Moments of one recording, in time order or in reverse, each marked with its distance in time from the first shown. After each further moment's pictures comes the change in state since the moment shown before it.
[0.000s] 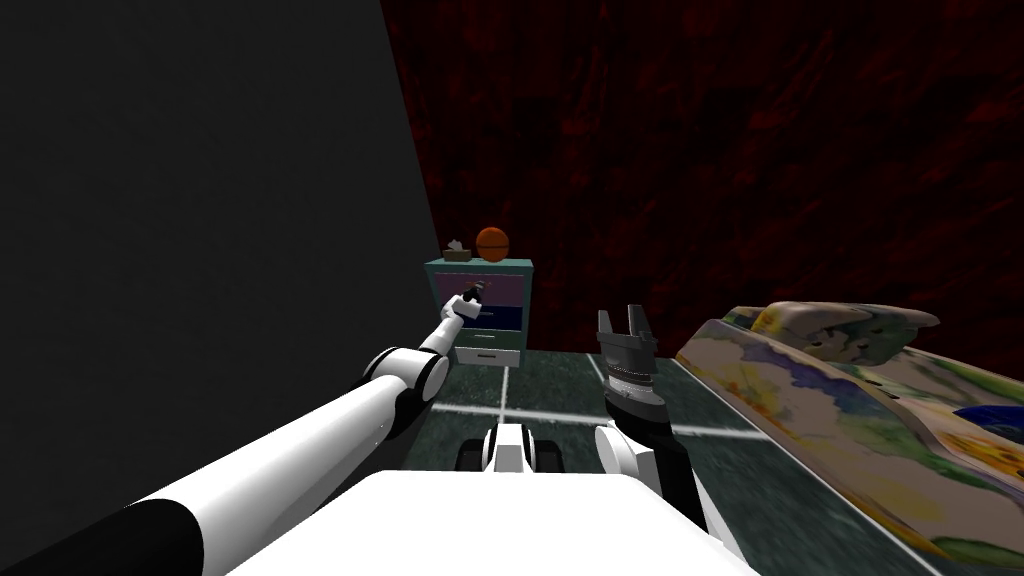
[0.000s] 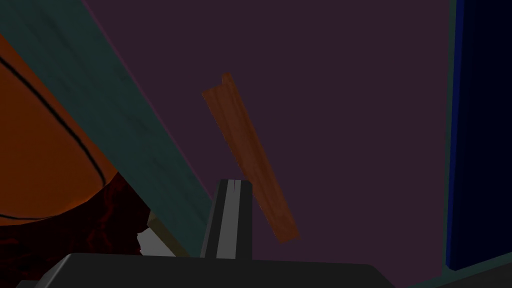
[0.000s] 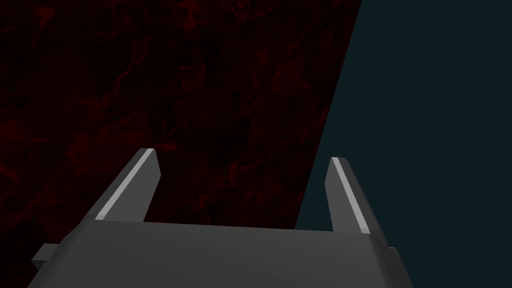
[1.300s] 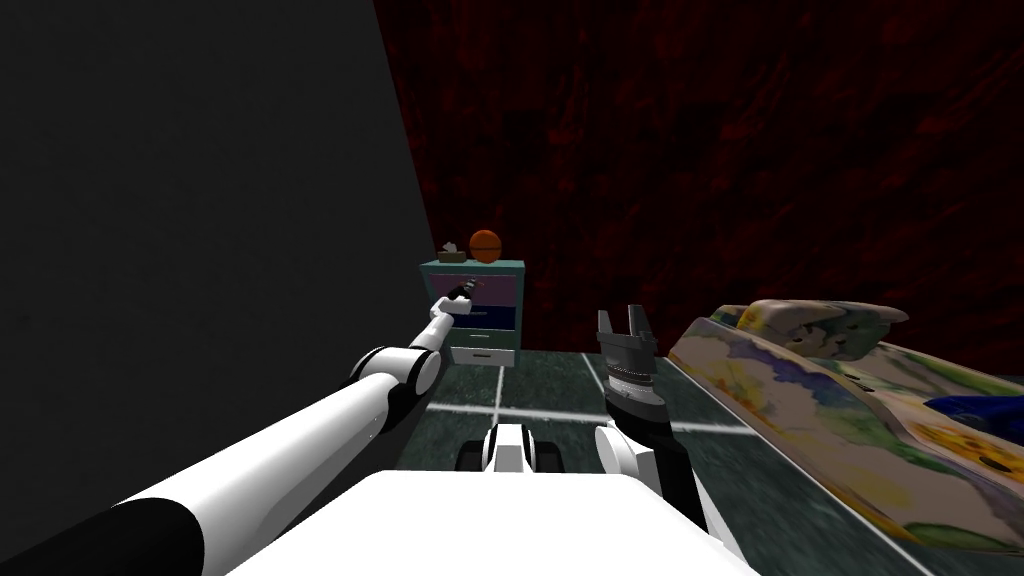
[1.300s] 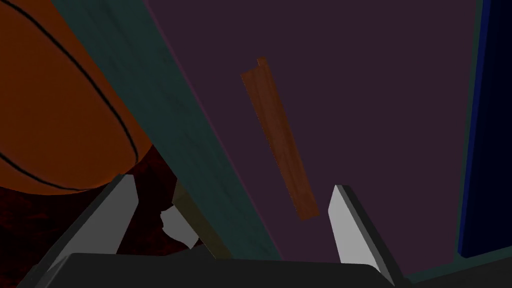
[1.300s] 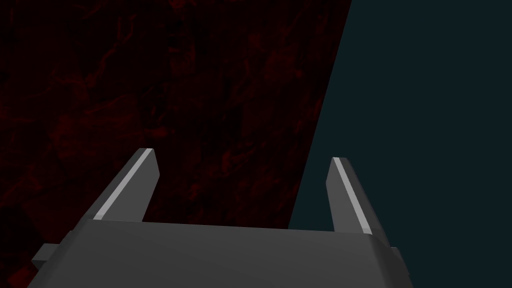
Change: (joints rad) left arm 0.002 0.069 0.066 0.033 0.281 -0.068 -0.289; right arm 0.000 0.000 0.000 0.000 0.000 0.000 0.000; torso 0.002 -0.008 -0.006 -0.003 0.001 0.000
